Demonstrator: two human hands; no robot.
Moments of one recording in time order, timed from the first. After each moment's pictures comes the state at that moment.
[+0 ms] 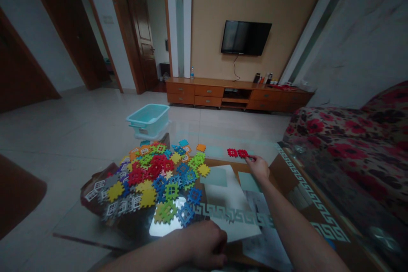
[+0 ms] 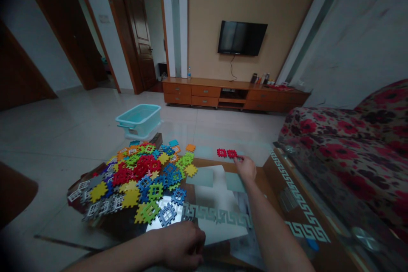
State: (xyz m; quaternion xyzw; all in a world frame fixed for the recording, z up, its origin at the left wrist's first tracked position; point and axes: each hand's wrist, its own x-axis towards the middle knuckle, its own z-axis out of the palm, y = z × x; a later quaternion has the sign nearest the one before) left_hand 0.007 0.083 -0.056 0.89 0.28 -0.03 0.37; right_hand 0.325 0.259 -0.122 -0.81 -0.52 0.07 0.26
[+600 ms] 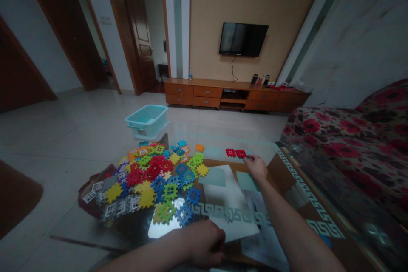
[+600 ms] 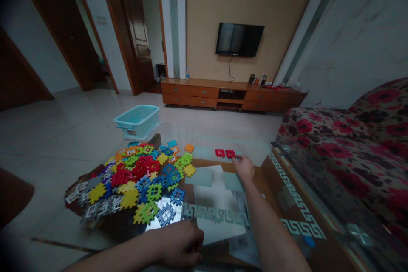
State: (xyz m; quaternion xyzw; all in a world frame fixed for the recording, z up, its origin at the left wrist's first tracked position) left_hand 0.006 0.083 -0.063 0.89 0.28 -0.04 0.36; right_hand 0.323 0.259 -0.123 -0.82 -0.51 0.06 0.27
